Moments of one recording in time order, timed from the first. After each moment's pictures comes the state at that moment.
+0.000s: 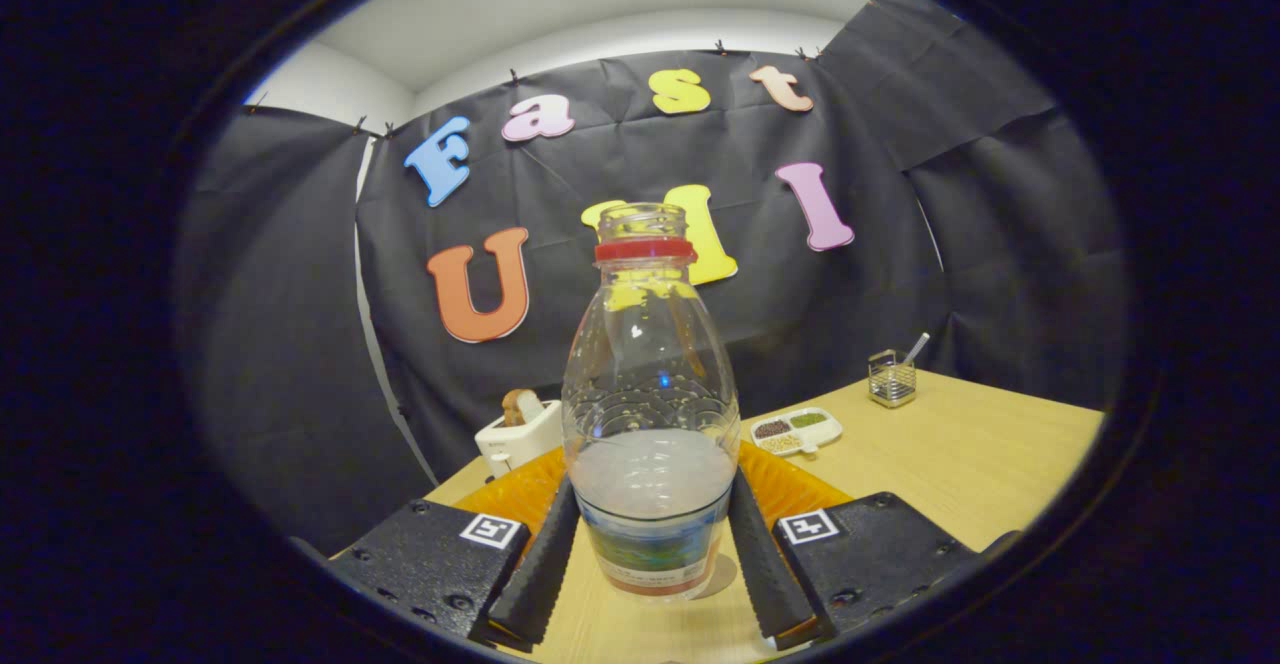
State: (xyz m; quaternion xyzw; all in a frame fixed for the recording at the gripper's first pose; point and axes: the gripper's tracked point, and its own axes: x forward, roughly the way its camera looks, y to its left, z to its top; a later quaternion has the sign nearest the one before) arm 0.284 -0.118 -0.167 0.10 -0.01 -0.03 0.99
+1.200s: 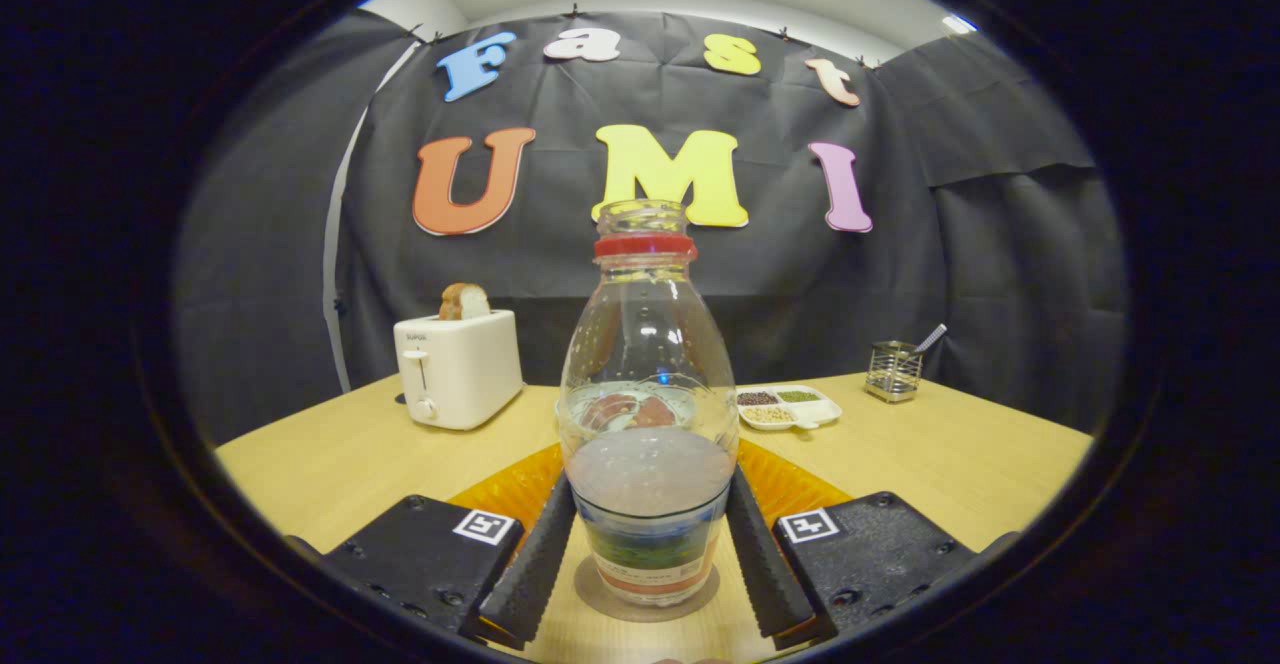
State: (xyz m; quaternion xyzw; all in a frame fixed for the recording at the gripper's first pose) arm 0.372 -0.113 -0.286 0.02 0.02 -0.07 1.00
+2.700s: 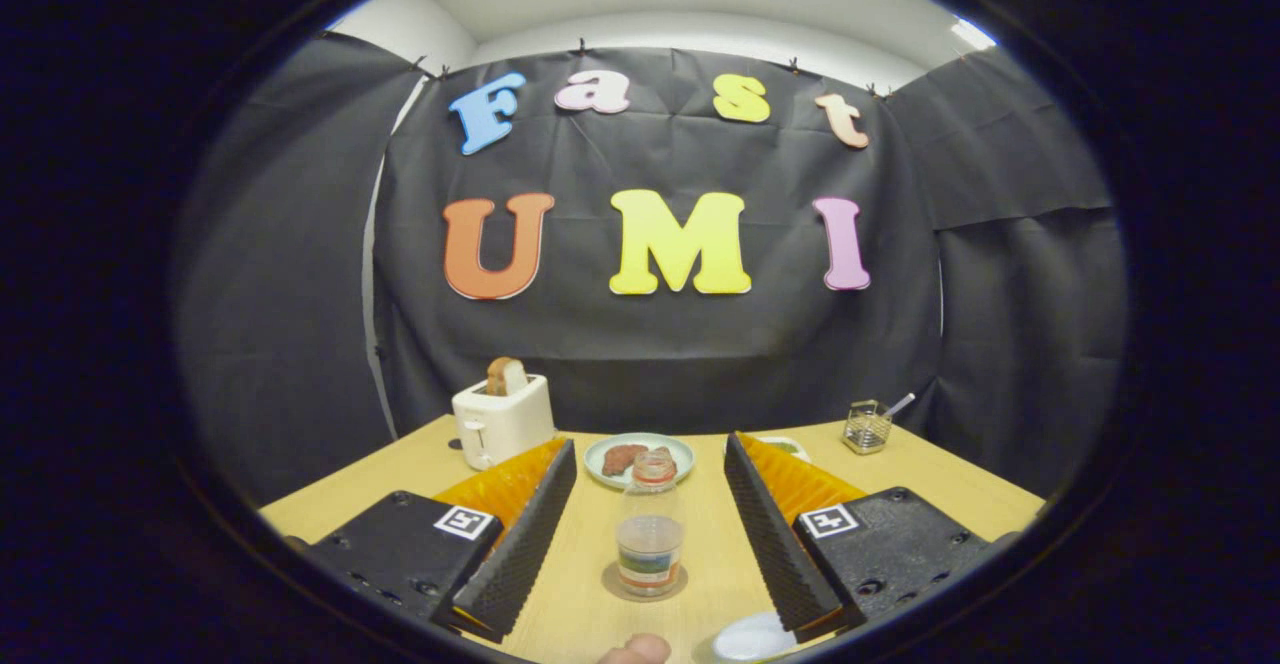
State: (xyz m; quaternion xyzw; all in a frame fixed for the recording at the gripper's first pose) arm 0.266 -0.108 -0.134 0.01 0.01 -0.04 1.00
